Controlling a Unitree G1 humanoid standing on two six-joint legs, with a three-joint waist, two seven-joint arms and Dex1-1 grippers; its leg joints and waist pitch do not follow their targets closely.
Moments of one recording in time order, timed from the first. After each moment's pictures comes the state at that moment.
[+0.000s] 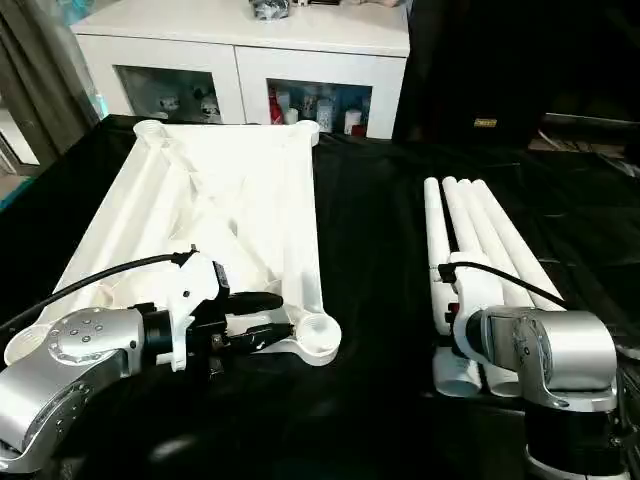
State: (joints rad) left arm -0.17 0.48 -0.25 -0.41 -0.33 0.59 -0.79; right arm -0.32 -0.42 -0.16 -0.25 0.28 1.58 0.22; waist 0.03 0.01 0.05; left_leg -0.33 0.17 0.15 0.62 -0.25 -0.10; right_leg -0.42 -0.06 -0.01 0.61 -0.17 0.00
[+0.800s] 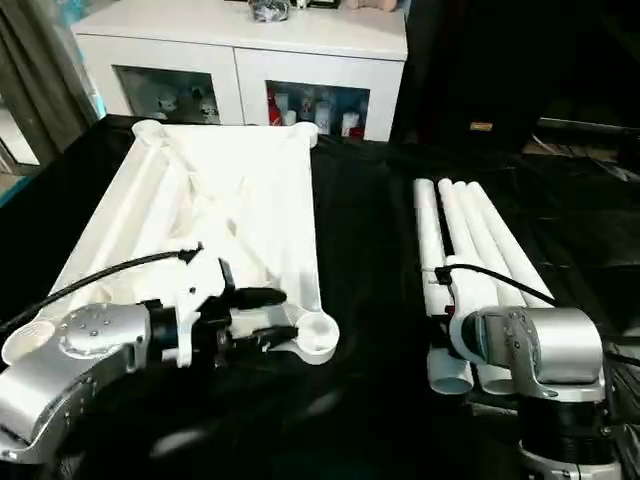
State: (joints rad) left arm -0.20 0.48 -0.27 -0.35 -0.35 0.57 -0.84; right arm -0.35 -0.40 -0.15 -0.14 0.27 1.52 0.22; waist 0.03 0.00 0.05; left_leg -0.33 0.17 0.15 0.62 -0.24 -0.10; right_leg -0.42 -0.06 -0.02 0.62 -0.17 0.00
